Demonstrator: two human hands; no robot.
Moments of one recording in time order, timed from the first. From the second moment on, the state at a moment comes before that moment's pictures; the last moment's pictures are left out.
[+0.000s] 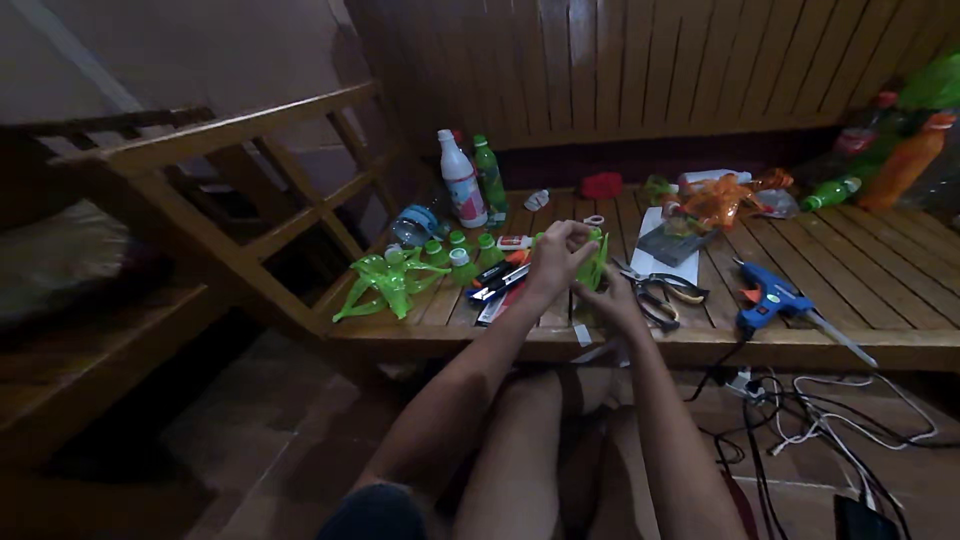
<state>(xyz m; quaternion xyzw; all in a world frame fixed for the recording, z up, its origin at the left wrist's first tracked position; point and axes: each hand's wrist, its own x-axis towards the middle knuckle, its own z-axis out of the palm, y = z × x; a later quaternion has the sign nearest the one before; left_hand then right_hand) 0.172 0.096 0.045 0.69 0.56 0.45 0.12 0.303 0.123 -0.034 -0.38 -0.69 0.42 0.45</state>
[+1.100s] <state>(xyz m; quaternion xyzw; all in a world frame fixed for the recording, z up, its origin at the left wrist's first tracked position) 0.116 0.113 0.105 0.78 0.53 0.33 0.05 0.299 0.179 0.021 -0.30 -0.64 0.35 0.61</state>
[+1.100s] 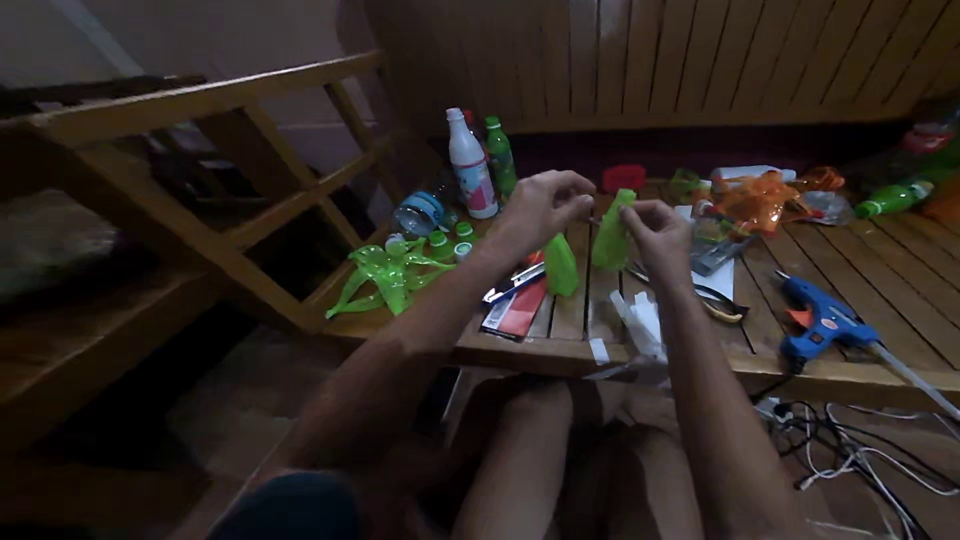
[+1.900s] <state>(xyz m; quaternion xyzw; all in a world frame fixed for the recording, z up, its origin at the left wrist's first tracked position) 0.061 0.184 0.064 0.67 0.49 0.48 0.27 0.256 0.249 0.007 -0.34 -0.70 0.38 0.50</state>
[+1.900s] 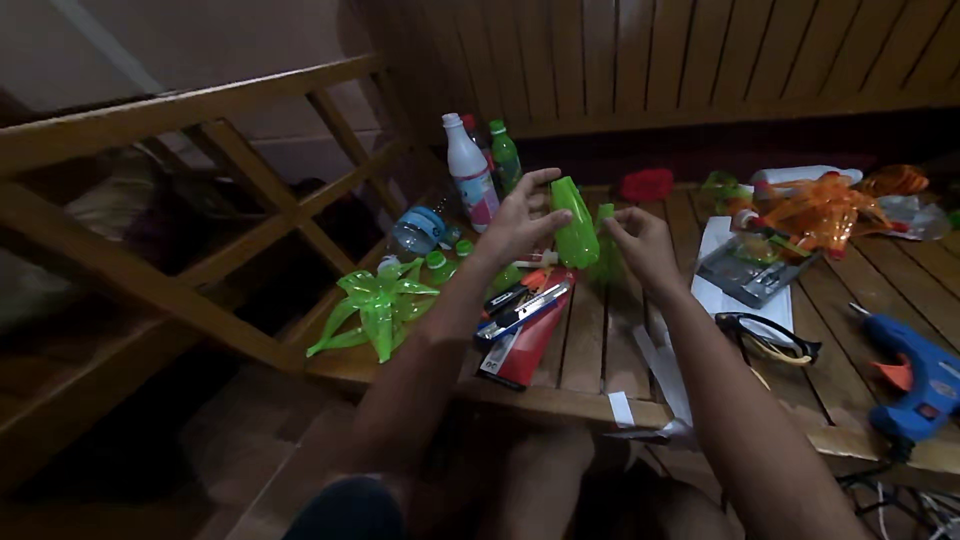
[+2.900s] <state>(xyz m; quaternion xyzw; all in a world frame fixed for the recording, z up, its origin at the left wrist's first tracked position) 0.038 0.189 0.014 0.51 0.54 0.67 0.01 0.187 0.300 0.019 -0.37 -0.79 0.26 0.42</state>
